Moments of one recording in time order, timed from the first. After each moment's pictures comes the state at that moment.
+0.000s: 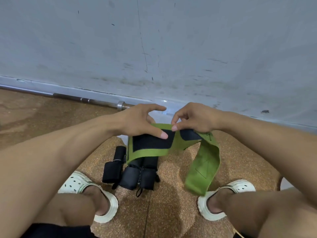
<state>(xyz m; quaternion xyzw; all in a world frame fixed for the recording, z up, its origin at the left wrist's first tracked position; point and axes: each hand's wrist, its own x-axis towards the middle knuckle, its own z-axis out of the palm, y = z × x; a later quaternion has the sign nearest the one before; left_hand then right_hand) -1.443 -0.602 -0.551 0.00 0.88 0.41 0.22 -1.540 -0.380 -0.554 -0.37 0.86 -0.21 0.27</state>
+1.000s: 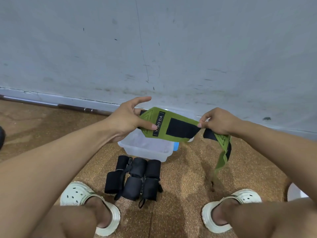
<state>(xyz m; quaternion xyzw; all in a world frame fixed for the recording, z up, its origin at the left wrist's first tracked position) -1.446 -0.612 -0.540 -0.14 0.70 0.69 0.09 -1.574 -0.330 -0.567 -0.15 0.95 -0.18 0.20</state>
